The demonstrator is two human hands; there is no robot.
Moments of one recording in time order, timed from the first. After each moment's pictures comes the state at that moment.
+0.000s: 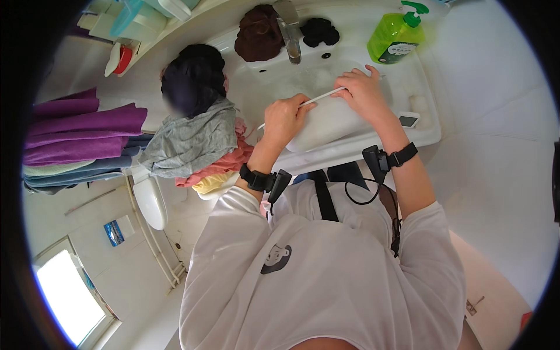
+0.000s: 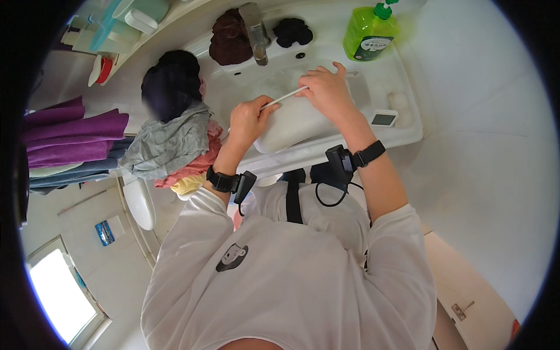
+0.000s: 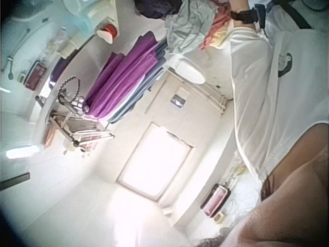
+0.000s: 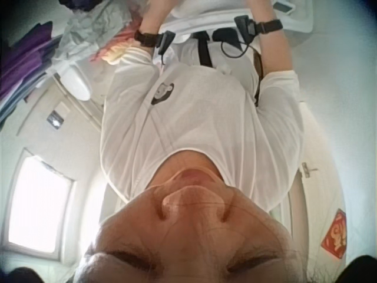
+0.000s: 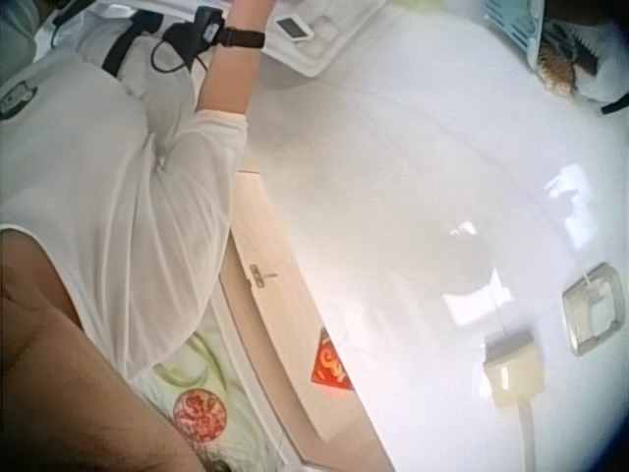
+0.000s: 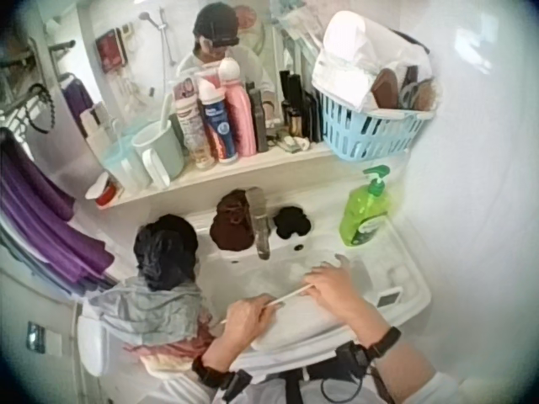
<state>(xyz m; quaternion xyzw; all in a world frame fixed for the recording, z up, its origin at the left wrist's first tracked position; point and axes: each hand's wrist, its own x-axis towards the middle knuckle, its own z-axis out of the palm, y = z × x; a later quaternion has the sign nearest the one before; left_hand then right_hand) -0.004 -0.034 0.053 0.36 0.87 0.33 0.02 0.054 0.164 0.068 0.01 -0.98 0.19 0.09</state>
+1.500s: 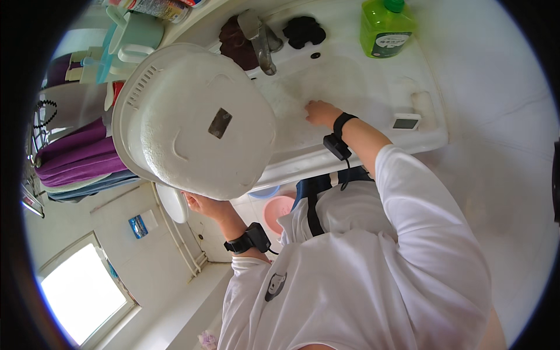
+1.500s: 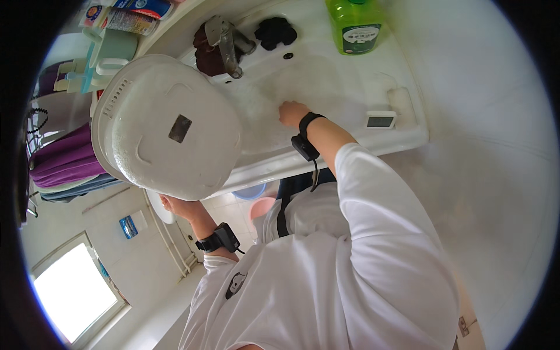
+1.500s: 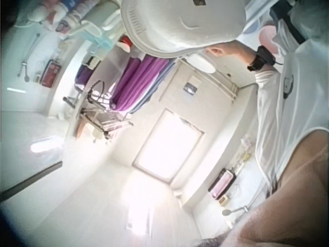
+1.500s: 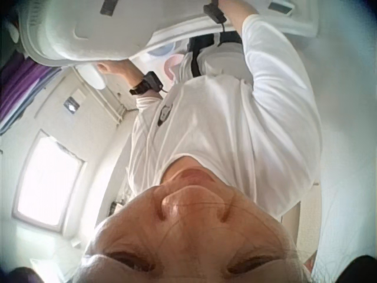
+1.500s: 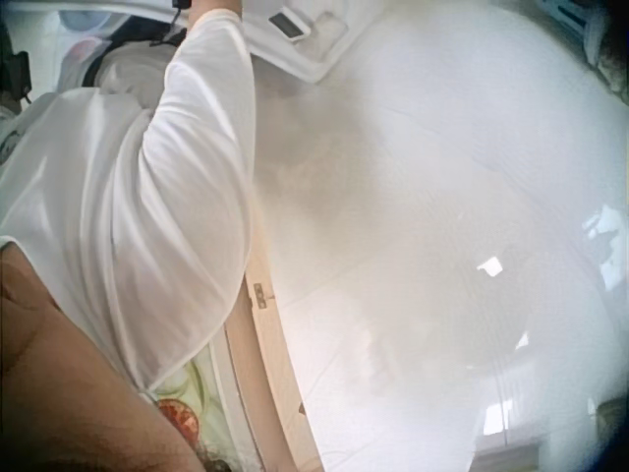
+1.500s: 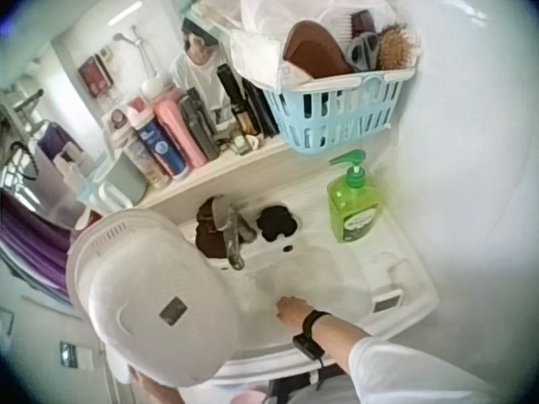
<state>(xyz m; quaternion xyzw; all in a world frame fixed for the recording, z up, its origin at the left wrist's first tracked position) 0.059 -0.155 0.068 -0.08 0.72 0.62 -0.30 0.008 0.142 -0.116 0.03 -0.94 0.27 -0.21</state>
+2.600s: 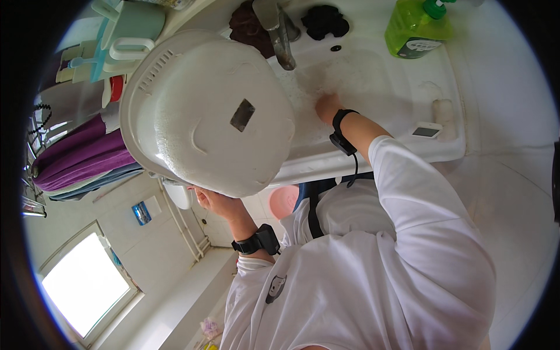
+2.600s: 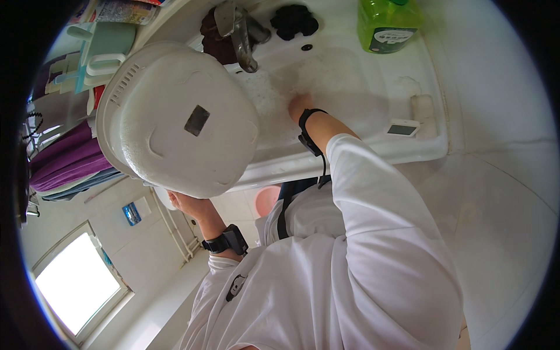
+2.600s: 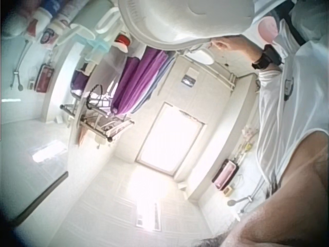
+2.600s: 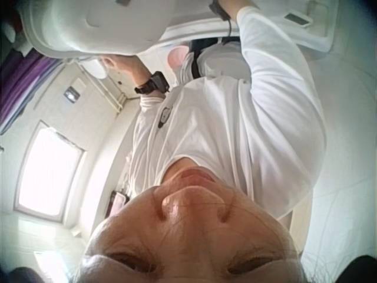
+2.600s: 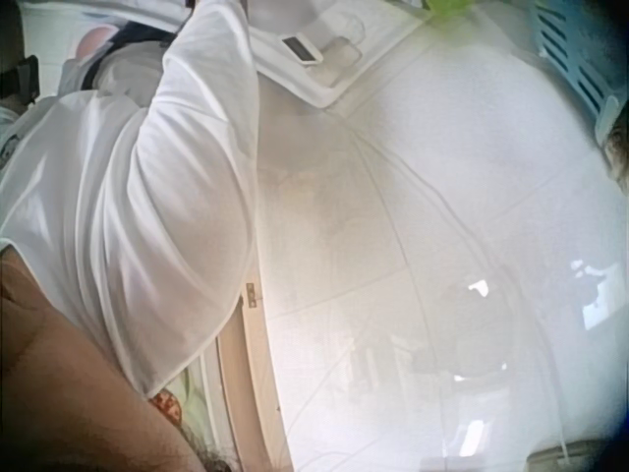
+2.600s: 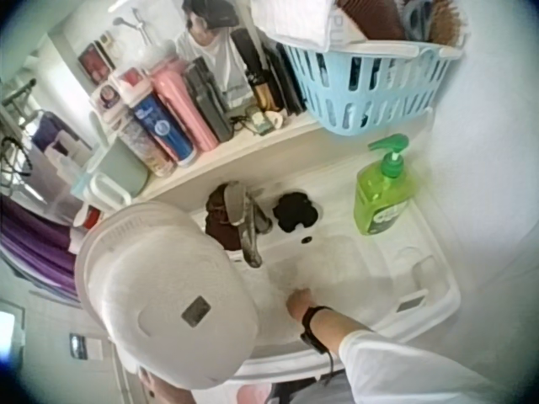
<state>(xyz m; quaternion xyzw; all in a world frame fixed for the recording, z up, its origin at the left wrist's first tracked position) 0.047 -0.142 0.067 -0.13 0.67 0.69 -0.25 -0.015 0.117 -0.137 0.09 -0.96 0.02 -0.25</state>
